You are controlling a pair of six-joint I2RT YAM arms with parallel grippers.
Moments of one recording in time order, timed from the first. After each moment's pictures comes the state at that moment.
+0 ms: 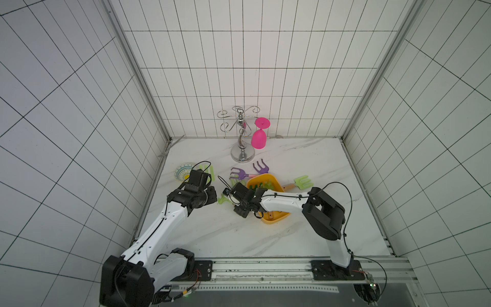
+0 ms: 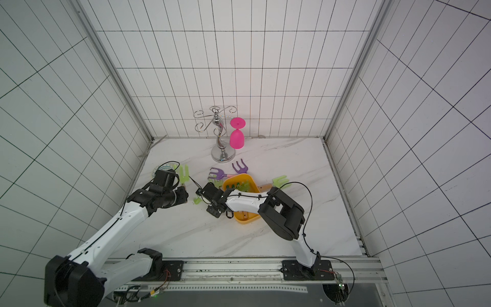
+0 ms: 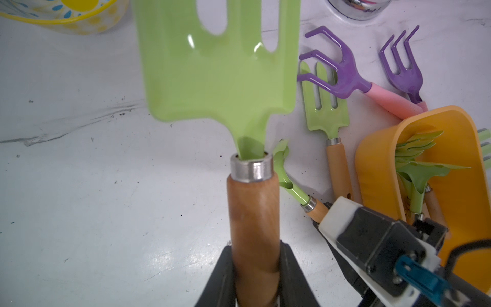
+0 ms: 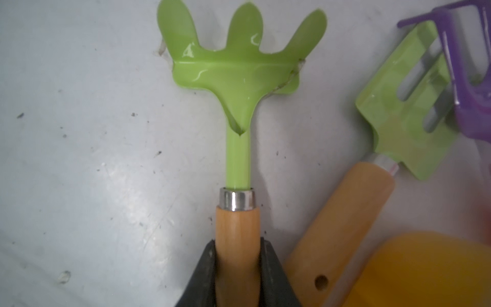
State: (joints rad) left arm -0.27 1.09 0.81 -0.71 0.05 -0.52; right arm 1.14 2.02 1.38 -0.44 0.14 -0.07
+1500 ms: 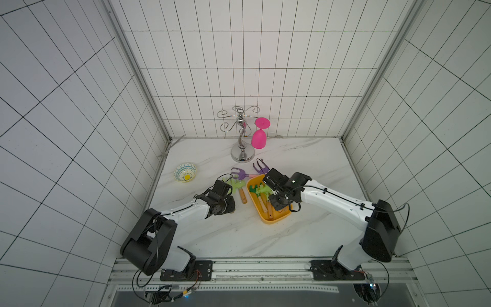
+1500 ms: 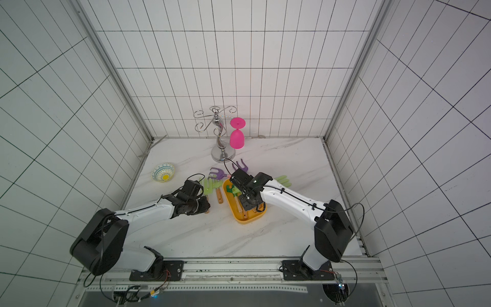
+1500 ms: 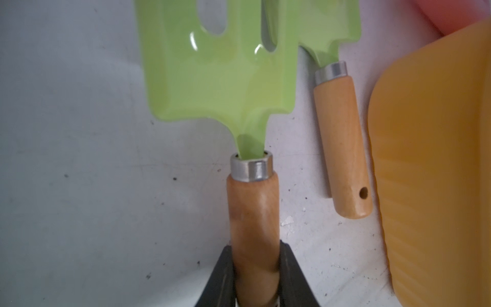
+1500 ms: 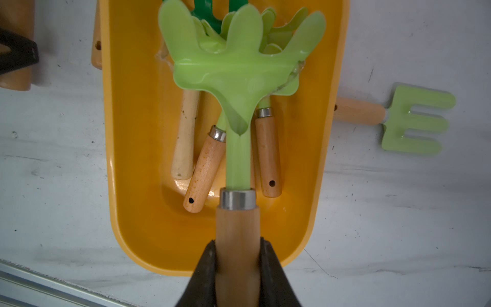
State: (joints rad) left arm -0.49 1.44 0.63 -0.26 0.13 -0.68; right arm 0.96 1.61 1.28 -1.03 0.20 0.31
